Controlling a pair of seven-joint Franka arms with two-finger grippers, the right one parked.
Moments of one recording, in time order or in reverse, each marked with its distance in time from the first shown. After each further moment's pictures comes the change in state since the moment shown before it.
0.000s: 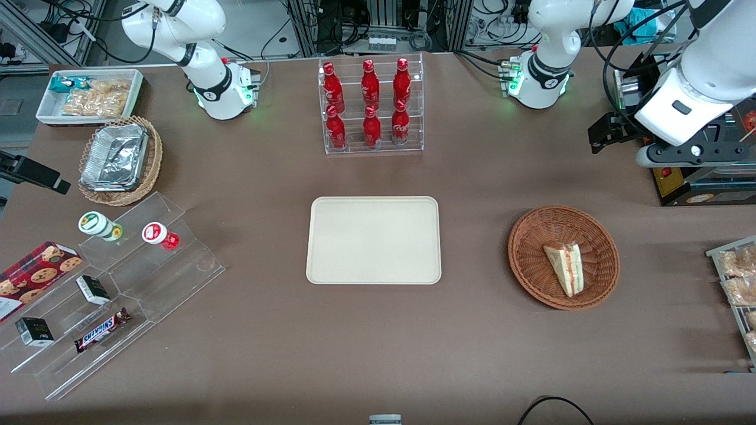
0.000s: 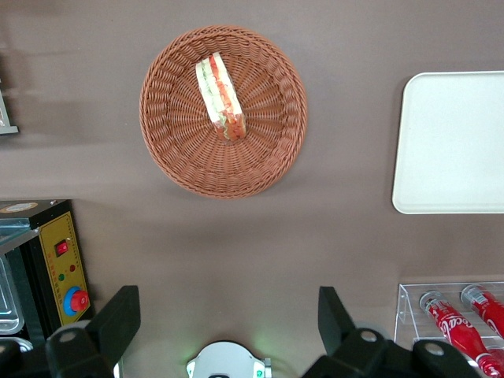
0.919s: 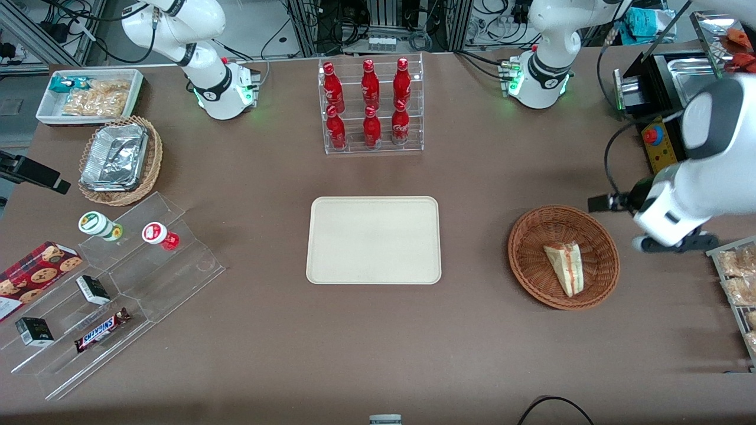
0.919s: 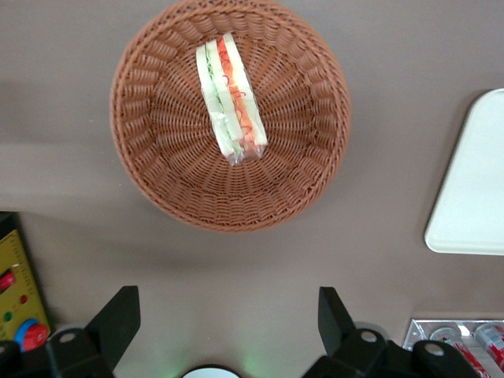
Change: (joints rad) arm 0.079 0.320 0.008 -0.008 0.008 0.149 -0.006
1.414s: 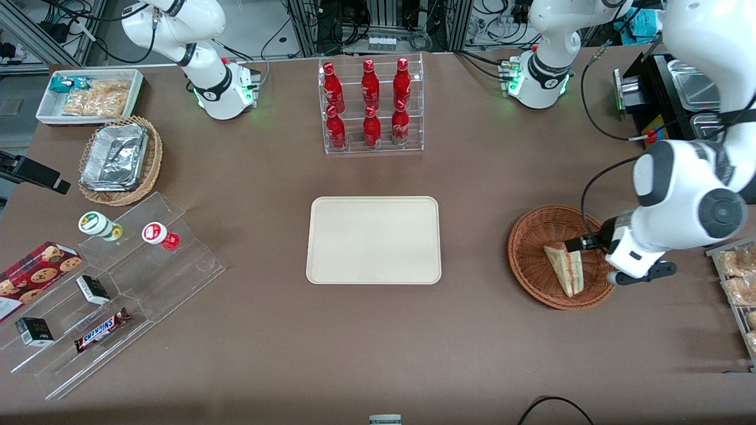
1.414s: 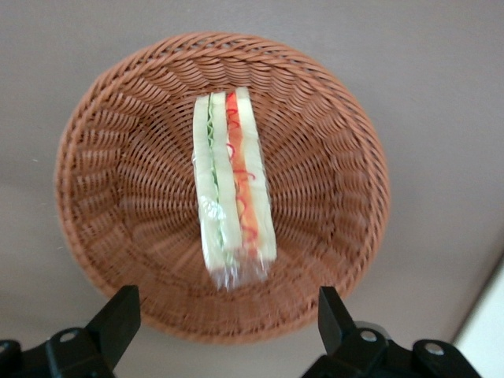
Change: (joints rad) arm 0.000 0.049 0.025 -0.293 0.007 0.490 -0.181
